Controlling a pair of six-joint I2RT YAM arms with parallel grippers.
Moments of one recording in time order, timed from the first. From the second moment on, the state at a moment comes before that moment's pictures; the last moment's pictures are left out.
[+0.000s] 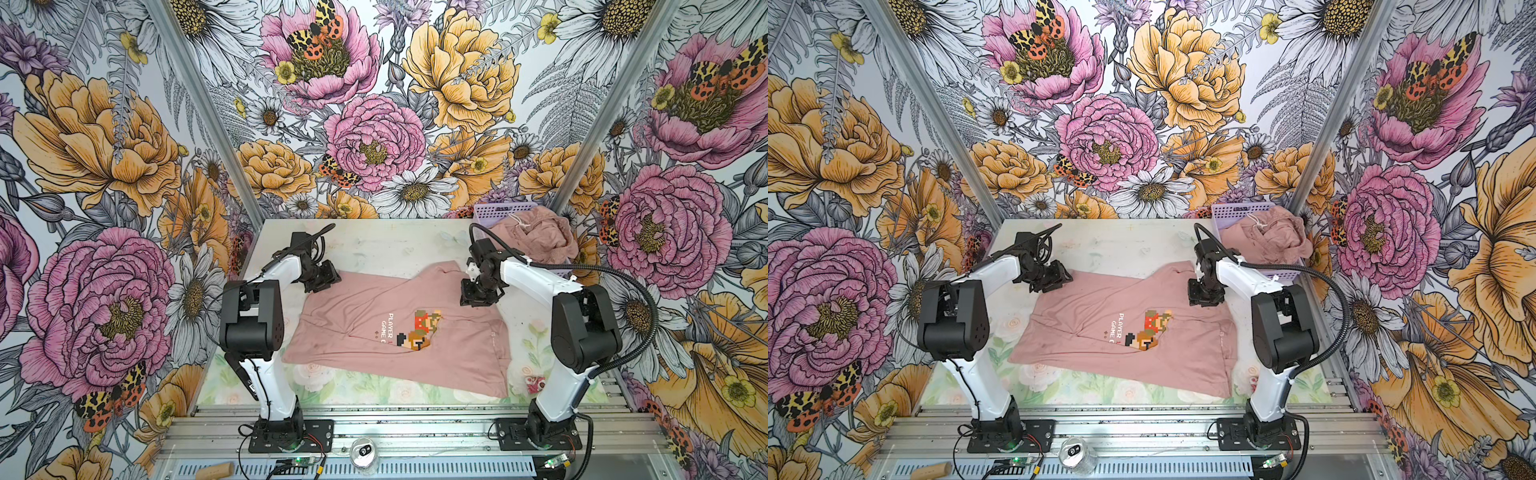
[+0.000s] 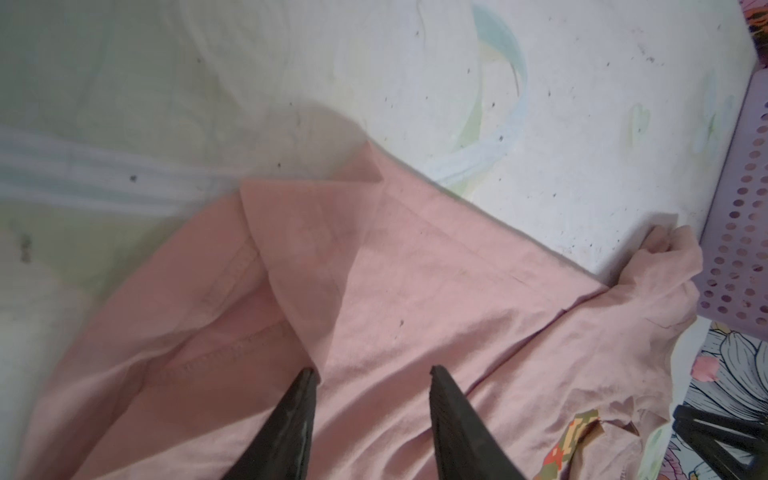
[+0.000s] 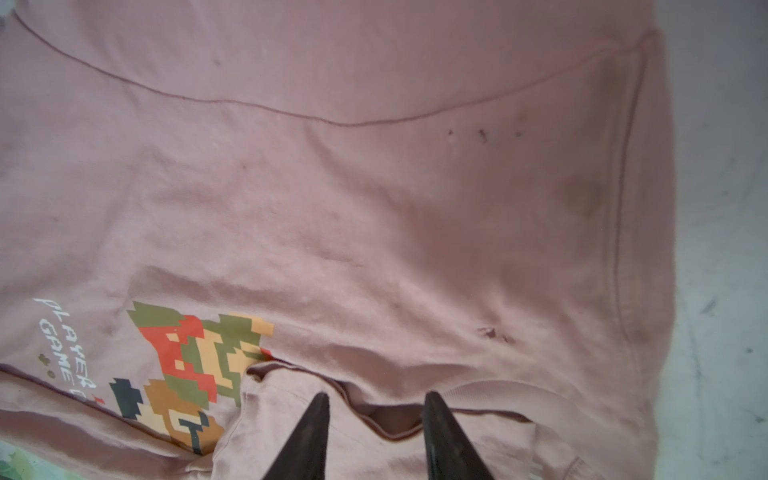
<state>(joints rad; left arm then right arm) 0.00 1.88 1.28 -0.59 0.38 -0.37 0.27 1.80 1.31 -0.92 -0.20 0.28</state>
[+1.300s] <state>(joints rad) 0.09 2.09 1.50 -0.49 0.20 -0.40 0.28 1.80 1.31 -0.92 -0.20 0.28</state>
